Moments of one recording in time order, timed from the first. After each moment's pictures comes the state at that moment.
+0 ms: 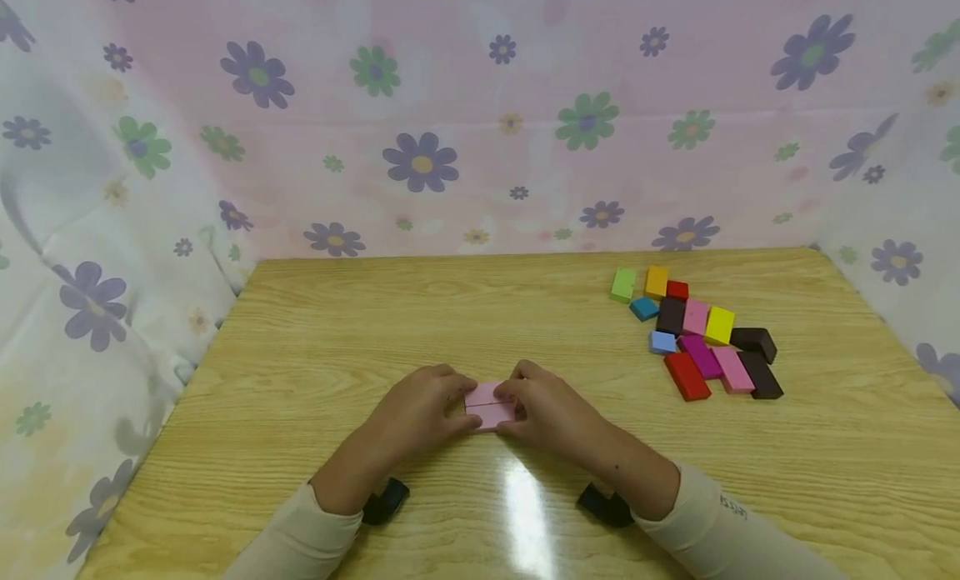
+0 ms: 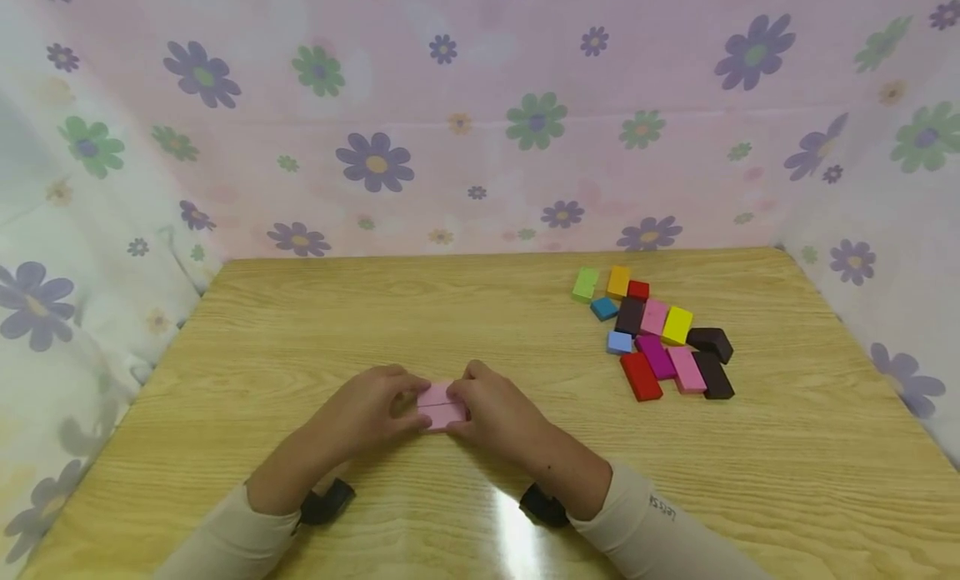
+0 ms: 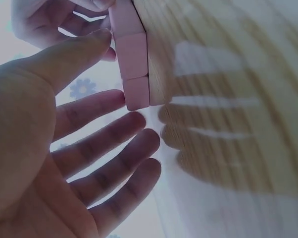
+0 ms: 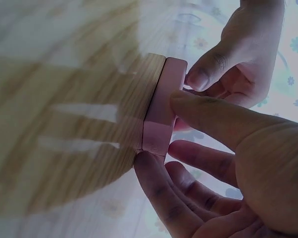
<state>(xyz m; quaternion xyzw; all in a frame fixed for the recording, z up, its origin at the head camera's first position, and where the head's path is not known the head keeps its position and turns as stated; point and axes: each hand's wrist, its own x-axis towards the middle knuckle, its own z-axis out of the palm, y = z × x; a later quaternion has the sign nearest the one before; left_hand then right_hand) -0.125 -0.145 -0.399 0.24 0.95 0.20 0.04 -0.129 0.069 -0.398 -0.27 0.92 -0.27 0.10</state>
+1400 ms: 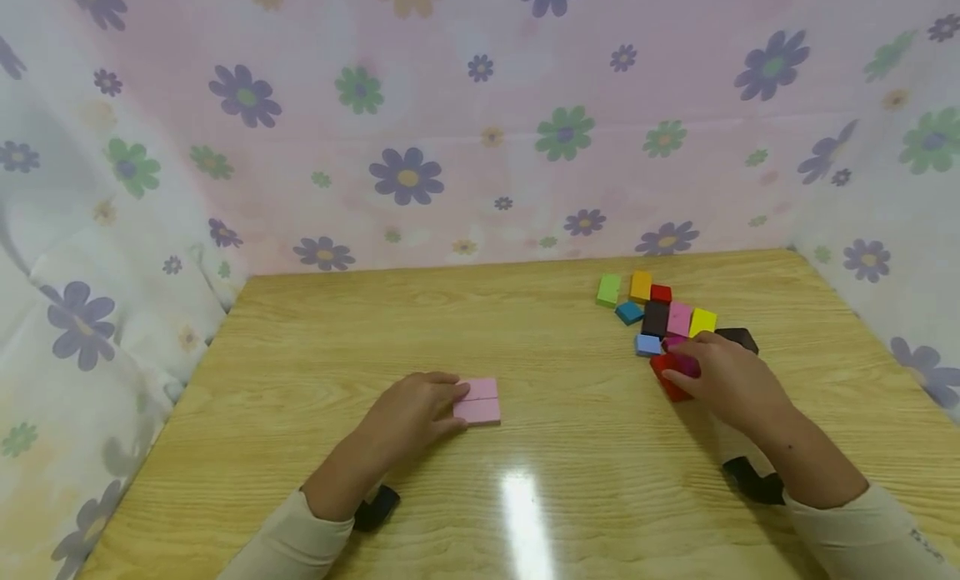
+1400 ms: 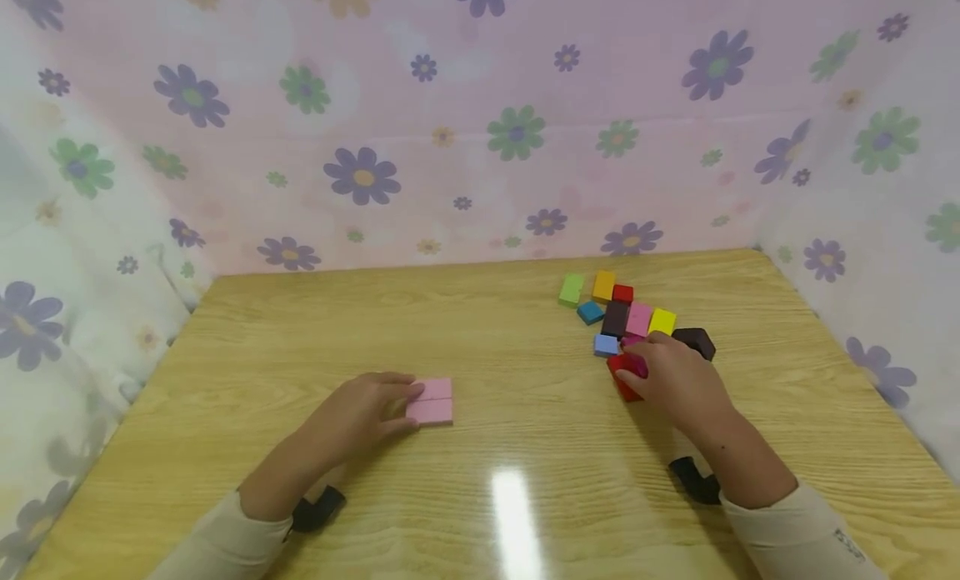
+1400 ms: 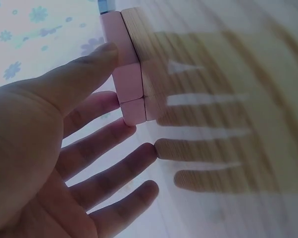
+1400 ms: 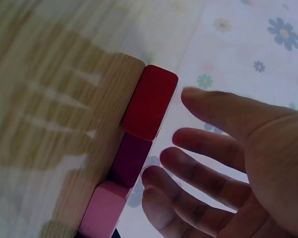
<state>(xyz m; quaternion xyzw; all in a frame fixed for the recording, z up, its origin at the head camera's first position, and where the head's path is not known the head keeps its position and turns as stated) -0.128 -0.145 -0.398 0.26 0.95 0.17 0.05 -0.151 0.264 -0.392 -0.13 0.98 -0.11 0.00</state>
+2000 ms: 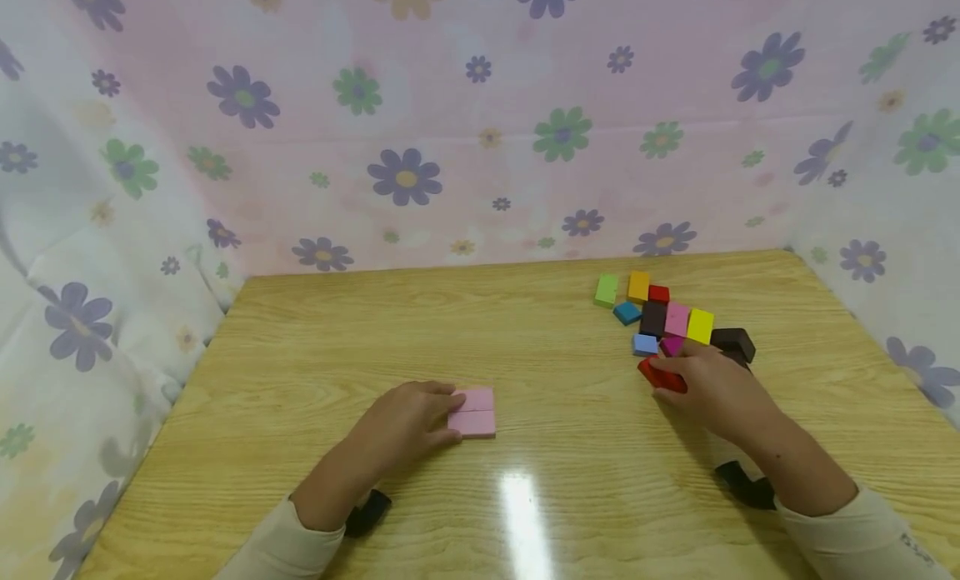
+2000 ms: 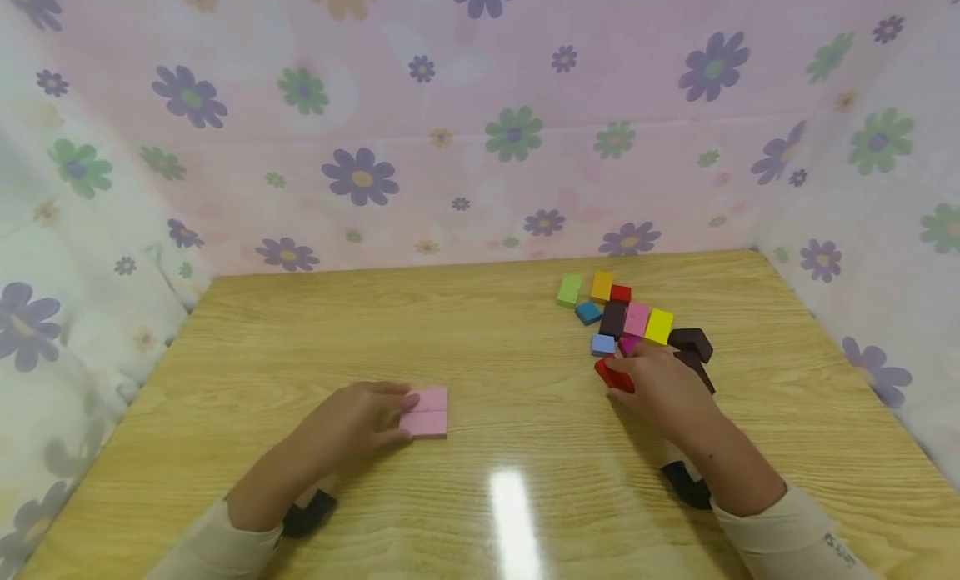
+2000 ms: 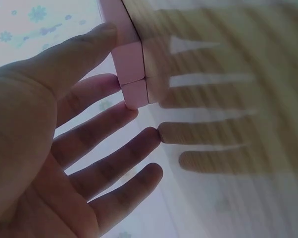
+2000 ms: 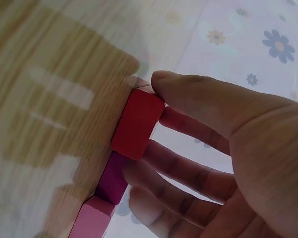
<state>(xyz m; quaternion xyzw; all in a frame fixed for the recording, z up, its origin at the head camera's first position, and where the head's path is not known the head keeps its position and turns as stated) -0.121 -0.151 -0.398 0.27 0.95 0.16 0.07 -0.143 0.254 -0.396 -0.17 0.98 -0.08 0.02</state>
